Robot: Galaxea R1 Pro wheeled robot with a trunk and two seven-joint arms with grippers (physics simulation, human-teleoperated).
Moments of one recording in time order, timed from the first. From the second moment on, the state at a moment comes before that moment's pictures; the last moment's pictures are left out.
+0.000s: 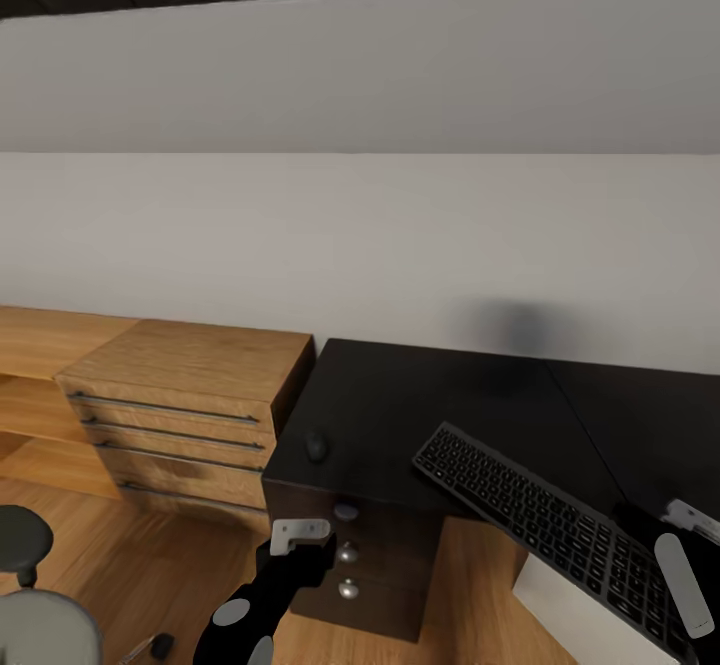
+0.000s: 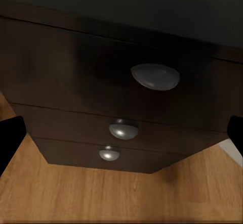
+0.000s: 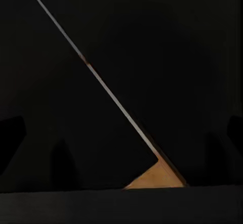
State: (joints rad) left arm -0.07 -0.07 -0.34 -1.46 0.25 0.45 0.24; right arm -0.35 -0.25 -0.42 -1.10 -0.44 0.54 -0.32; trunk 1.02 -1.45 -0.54
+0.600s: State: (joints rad) left arm -0.07 -0.07 -0.34 -1.46 0.25 0.45 0.23; right arm -0.35 -0.25 -0.42 -1.10 -0.44 0.54 -0.32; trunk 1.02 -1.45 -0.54
